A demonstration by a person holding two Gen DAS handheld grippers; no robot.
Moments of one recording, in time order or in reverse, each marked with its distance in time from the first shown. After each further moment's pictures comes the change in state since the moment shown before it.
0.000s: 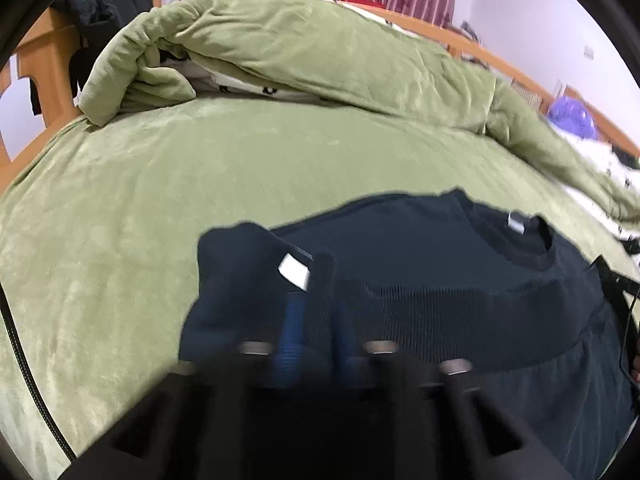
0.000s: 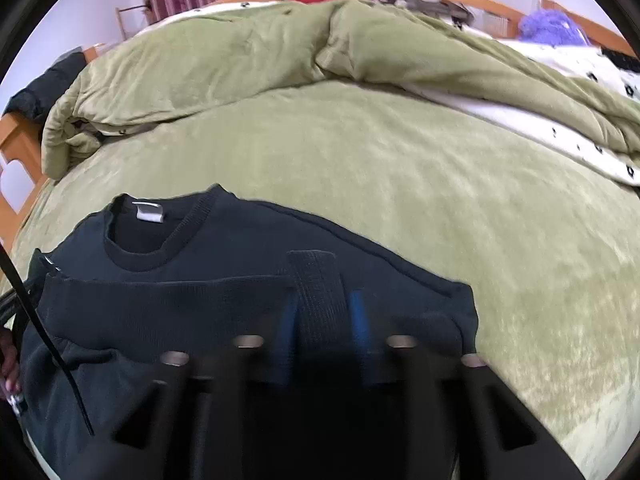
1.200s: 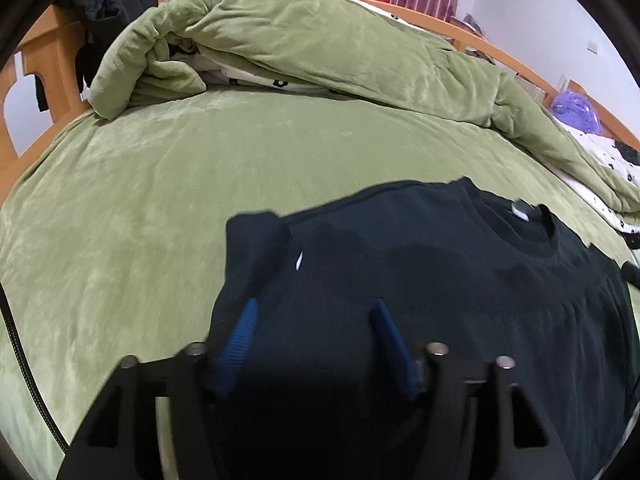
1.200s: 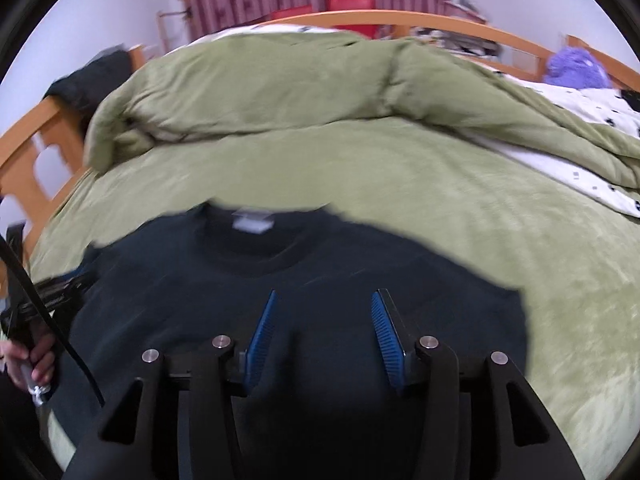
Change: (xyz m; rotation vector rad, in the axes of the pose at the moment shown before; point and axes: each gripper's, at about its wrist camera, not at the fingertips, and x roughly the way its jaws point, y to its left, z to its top) left arm -0.015 0.007 -0.014 0.028 0.045 0.048; right arm -0.044 0.110 -0.026 -0.096 -0.026 0.054
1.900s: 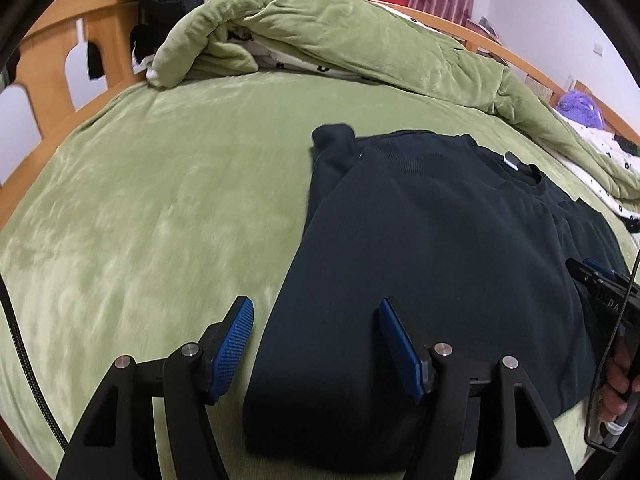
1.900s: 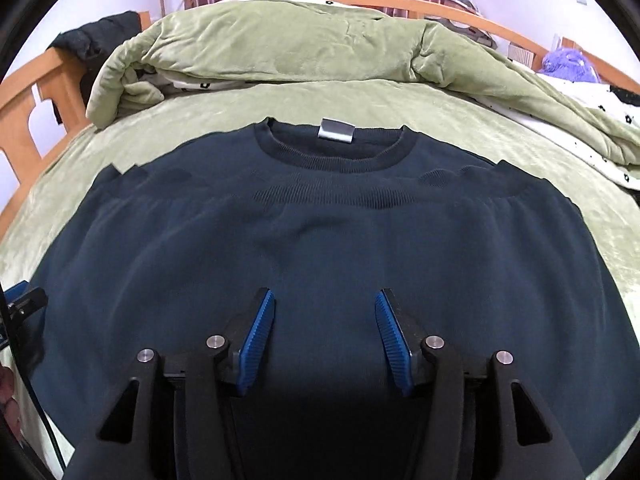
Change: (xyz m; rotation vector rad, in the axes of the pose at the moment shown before) left arm -0.077 0.045 -0.091 -0.055 0.017 0.047; right arm 0.011 0.095 -0.081 -0.007 0.024 -0.138
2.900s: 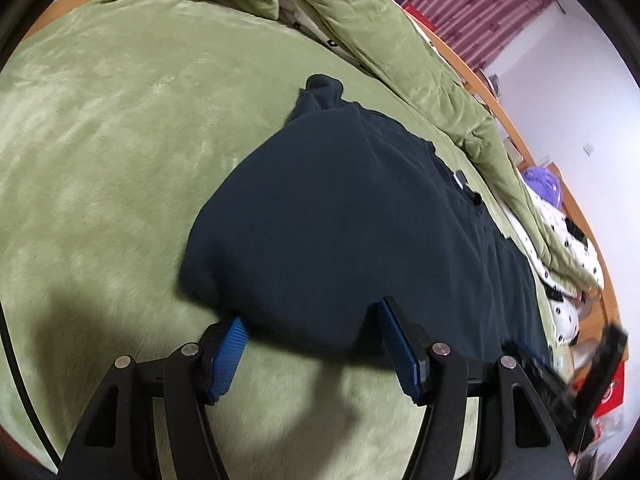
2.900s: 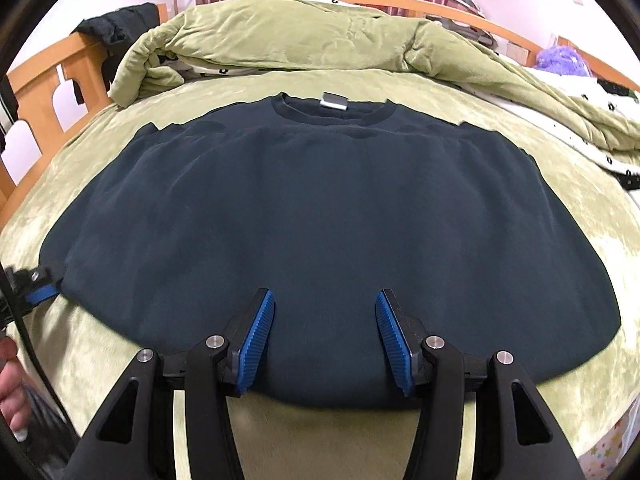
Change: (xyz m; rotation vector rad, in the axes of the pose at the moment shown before) left arm -0.006 0.012 -0.053 -0.339 0.079 -0.300; right arm -0.073 -0.025 -0.070 0.003 0.030 0.043
